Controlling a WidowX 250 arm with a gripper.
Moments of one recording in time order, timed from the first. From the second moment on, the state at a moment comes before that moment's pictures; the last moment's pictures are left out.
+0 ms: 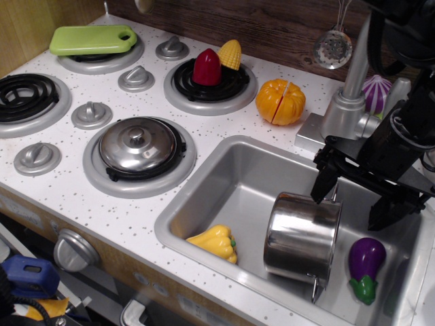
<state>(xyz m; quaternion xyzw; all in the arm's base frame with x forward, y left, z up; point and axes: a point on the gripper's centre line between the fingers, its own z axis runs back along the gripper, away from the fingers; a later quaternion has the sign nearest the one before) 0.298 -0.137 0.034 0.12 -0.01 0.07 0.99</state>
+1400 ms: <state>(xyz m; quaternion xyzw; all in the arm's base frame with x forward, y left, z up) 0.288 -0.121 -0.007 0.35 -0.02 0.04 0.93</state>
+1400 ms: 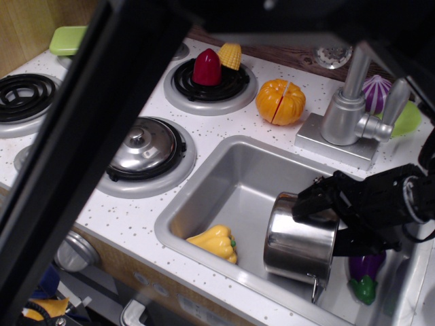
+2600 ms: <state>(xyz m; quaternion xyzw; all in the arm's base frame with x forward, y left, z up) 0.285 -0.097 0.008 0.18 -0.02 0.04 0.98</state>
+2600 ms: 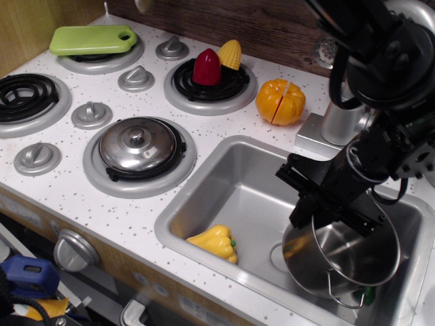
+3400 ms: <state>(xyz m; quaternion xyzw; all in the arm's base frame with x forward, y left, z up) 0.286 -0.082 0.002 0.21 -0.04 -0.01 0.98</state>
